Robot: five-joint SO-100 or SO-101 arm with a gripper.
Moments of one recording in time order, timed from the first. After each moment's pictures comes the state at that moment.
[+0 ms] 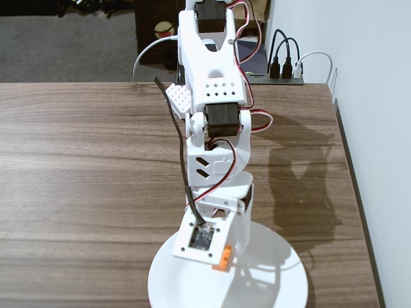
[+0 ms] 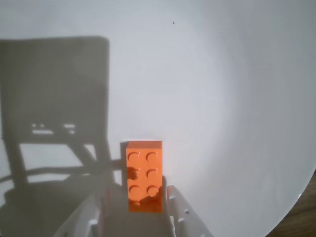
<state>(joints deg) -4.9 73.8 88.4 56.0 -67.8</state>
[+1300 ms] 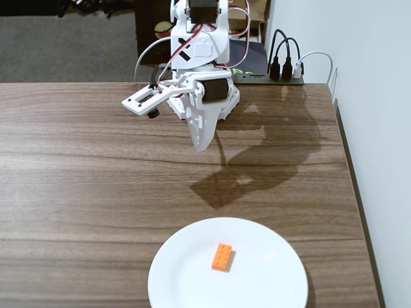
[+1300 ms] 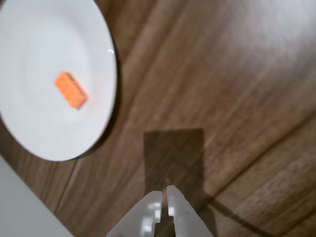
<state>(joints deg) -0.3 154.8 147.2 65.7 -27.4</state>
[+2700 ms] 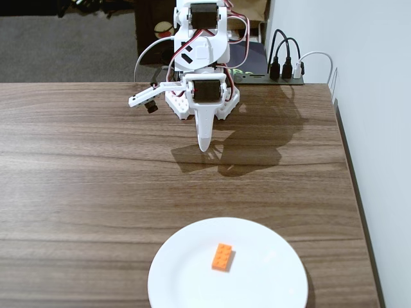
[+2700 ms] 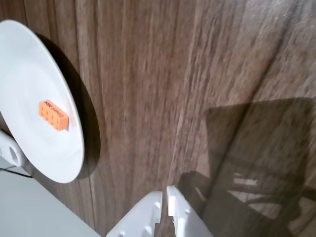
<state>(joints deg) -1.0 185.4 167.3 71.2 -4.7</state>
